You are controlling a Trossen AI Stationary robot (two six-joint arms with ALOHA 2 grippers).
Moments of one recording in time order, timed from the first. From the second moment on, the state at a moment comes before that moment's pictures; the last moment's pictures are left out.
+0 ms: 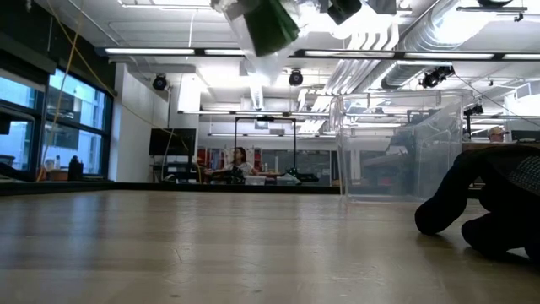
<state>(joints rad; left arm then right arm) -0.24 1.20 1.26 -0.58 -0.40 -0.27 -0.04 1.72 1.81 -0.89 -0.15 1.23</state>
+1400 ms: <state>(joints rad) -0.14 1.28 1.26 -0.83 -0.44 -0.40 0.06 1.71 1.81 -0.88 0.02 1.26</state>
